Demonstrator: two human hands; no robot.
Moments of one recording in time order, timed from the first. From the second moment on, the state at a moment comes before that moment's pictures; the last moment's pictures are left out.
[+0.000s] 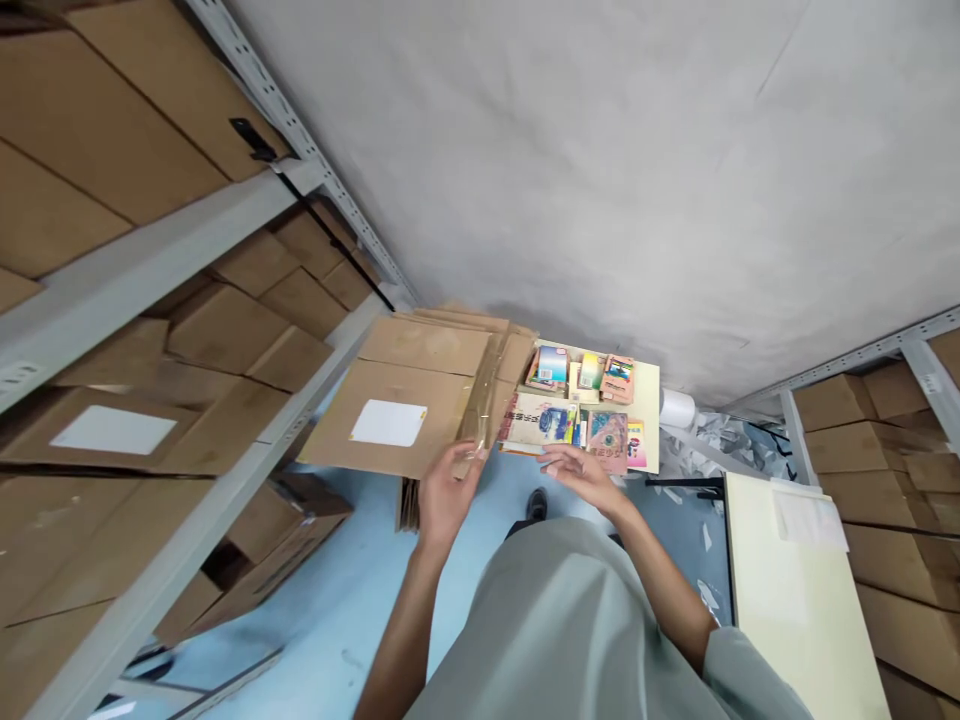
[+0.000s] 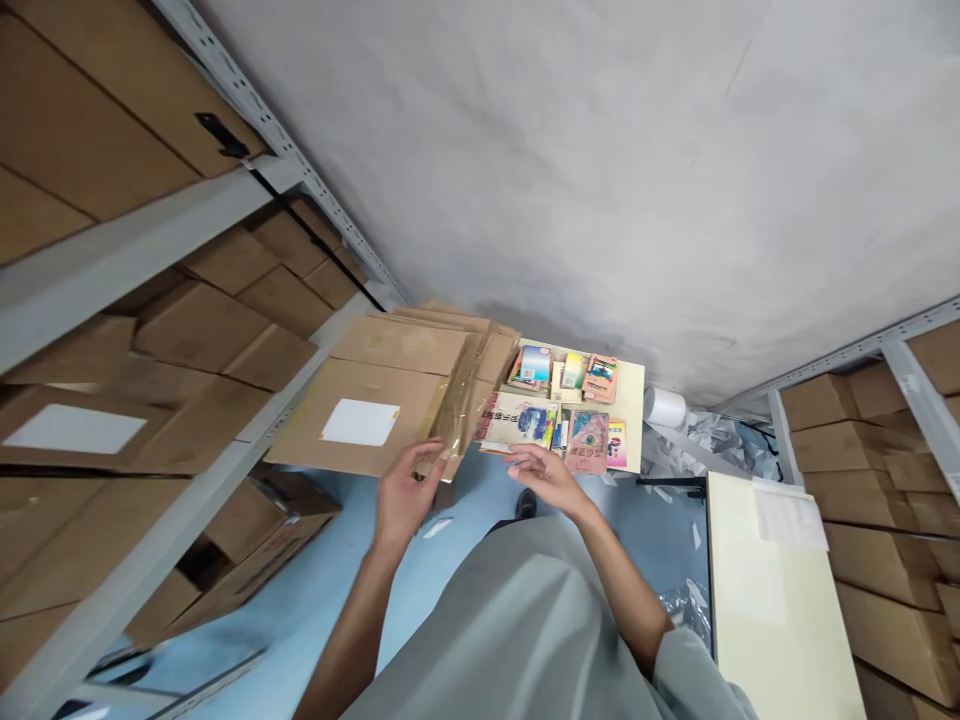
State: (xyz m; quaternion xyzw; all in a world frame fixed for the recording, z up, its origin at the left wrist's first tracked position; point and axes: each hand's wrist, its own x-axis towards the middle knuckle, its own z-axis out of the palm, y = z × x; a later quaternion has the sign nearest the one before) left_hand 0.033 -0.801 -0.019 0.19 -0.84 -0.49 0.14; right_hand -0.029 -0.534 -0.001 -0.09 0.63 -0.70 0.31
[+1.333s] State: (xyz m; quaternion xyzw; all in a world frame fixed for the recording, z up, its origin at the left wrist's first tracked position) left_hand -0.018 -0.869 -0.075 0.19 -0.84 -0.52 0.03; right_hand -0.026 -0.538 0.001 0.03 0.67 -0.71 0.21
